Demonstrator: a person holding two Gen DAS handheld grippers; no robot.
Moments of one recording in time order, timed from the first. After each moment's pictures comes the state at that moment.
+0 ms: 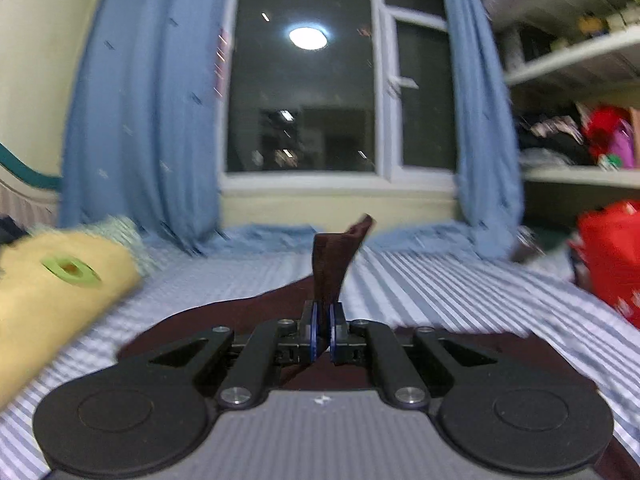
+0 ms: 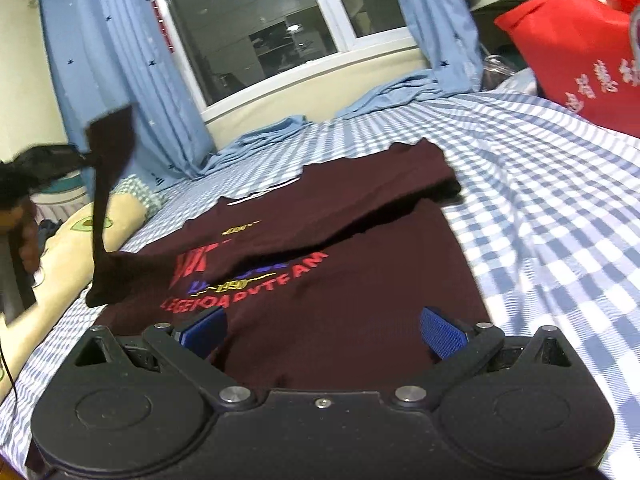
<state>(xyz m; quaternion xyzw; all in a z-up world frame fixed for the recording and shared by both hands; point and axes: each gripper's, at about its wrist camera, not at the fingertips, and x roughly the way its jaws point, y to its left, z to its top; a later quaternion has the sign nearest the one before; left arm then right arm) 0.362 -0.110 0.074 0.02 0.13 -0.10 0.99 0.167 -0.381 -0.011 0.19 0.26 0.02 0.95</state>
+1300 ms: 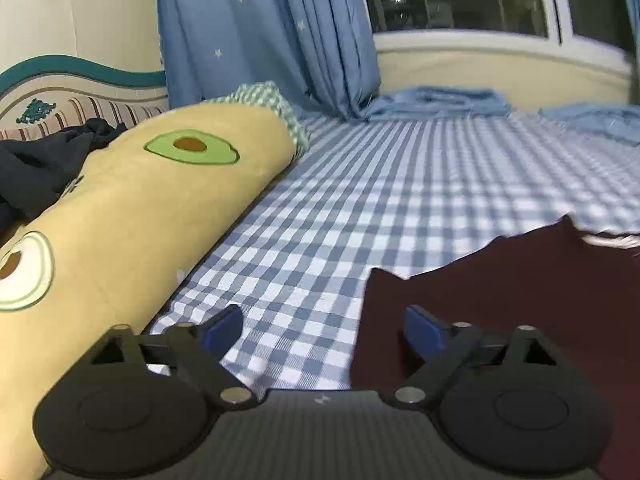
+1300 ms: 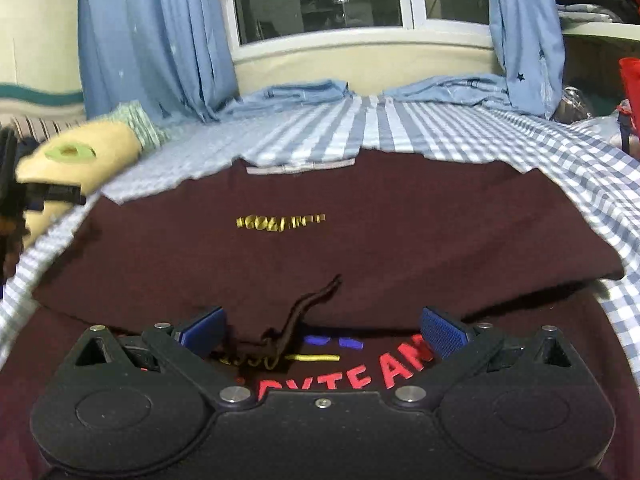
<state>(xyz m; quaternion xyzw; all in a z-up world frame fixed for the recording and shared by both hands) 0.548 0.085 -0.015 0.06 0.31 0.14 0.94 0.353 -0.278 -0.032 0.06 0.31 0.04 0.95</state>
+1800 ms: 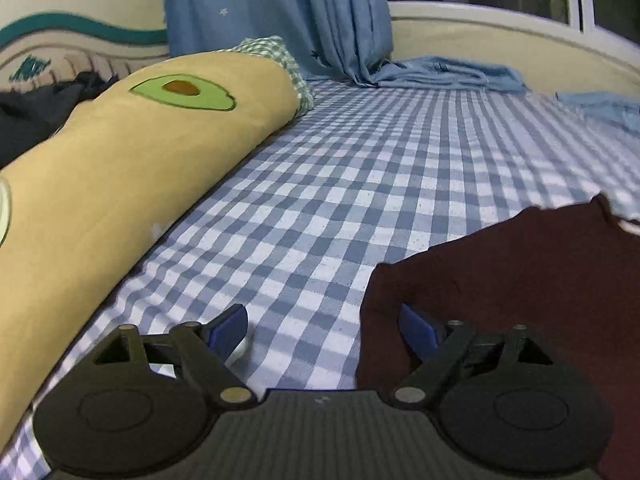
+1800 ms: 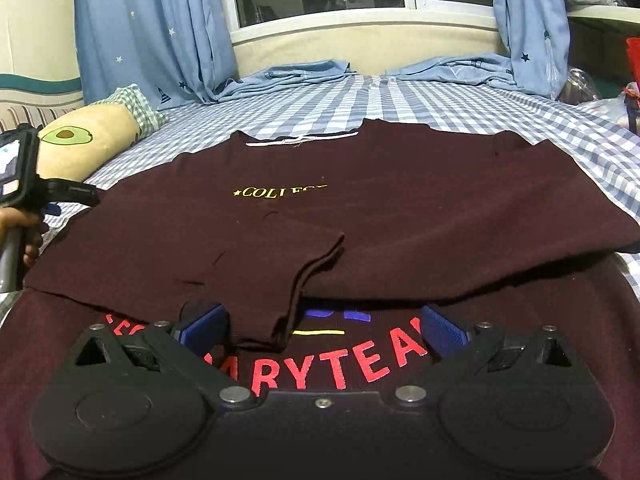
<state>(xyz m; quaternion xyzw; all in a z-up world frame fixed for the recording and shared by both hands) 0.559 0.103 -0.054 0.01 0.35 0.13 0.93 0.355 -0.278 -0.053 0.06 0.33 0.05 0.94</state>
